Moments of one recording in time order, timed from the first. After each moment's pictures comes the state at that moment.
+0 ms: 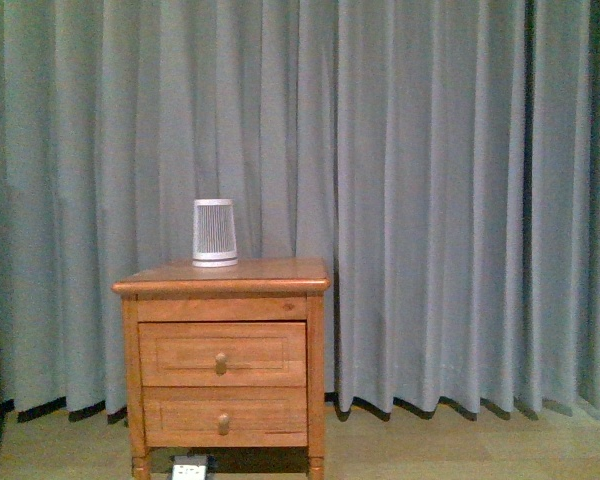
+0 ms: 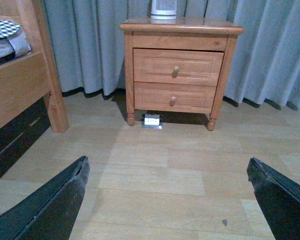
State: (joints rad) left arm 0.00 0.00 0.01 0.00 0.00 0.00; right arm 0.00 0.00 0.01 0.00 0.00 0.00
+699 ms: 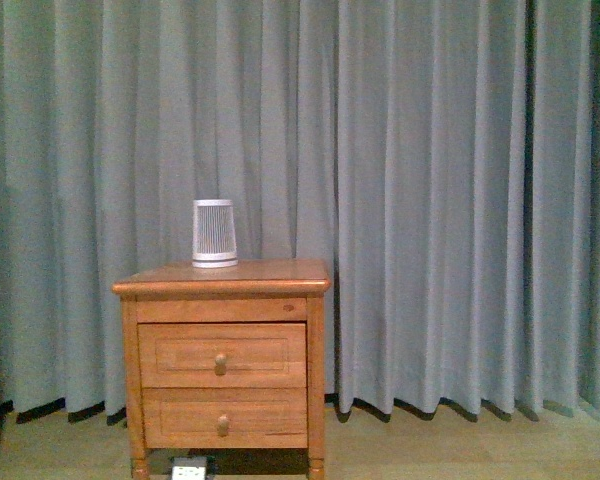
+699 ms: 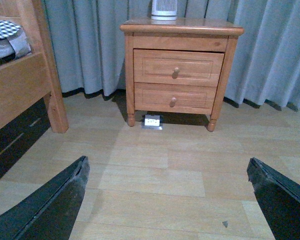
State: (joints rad) left arm 0.00 0.00 0.01 0.00 0.00 0.00; right arm 0.00 0.00 0.01 0.00 0.00 0.00
